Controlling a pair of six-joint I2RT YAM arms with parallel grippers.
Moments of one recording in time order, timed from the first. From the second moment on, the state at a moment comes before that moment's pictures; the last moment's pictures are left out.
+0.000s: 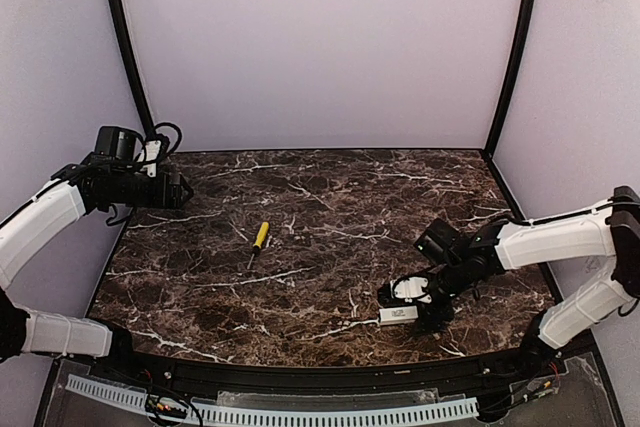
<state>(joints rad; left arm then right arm) -0.18 1.13 0.97 -0.59 0.15 -0.10 0.84 1.41 0.64 -0.53 -0.30 -0.67</state>
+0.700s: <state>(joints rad) -0.19 1.13 0.97 -0.59 0.17 -0.09 0.86 1.34 0.58 -0.40 -0.20 -0.70</state>
